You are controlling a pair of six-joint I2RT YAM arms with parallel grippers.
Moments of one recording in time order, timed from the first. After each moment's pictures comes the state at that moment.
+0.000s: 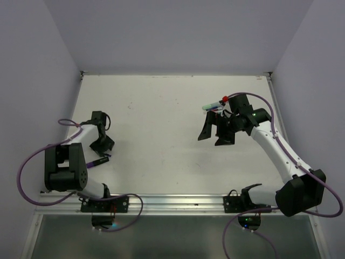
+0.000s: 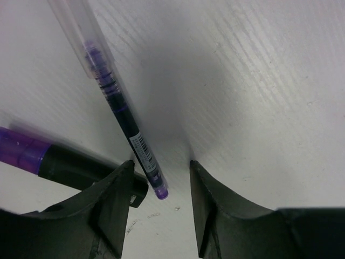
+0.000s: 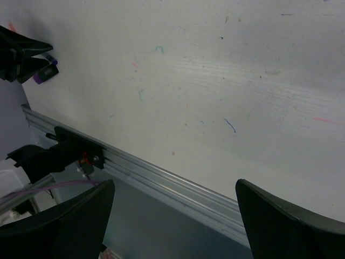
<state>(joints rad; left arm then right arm) 0.07 1.49 0.79 -0.68 -0.27 -0.82 0.32 1.28 1.16 -0.97 -0.44 0.51</state>
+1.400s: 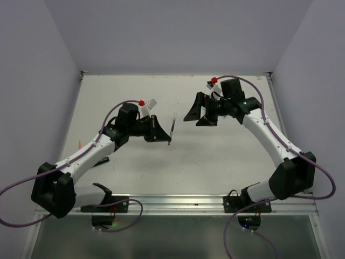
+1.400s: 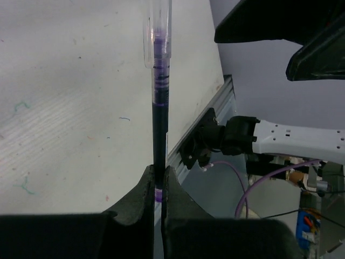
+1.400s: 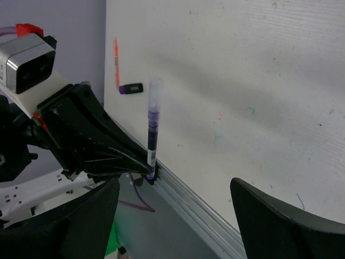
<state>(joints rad) -0.49 1.26 0.85 -0.17 0.68 -0.75 0.36 1.45 1.33 -0.71 -0.64 0.58</state>
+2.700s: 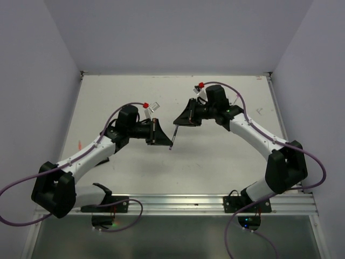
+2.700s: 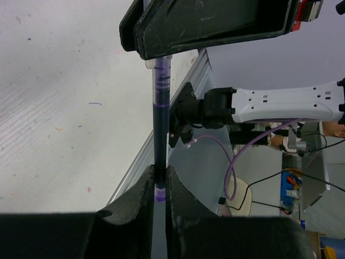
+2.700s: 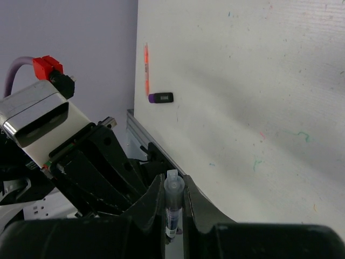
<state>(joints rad) -0.49 1.26 0.79 -0.06 0.86 -0.75 0.49 1.52 1.17 -0.28 -0.65 0.85</state>
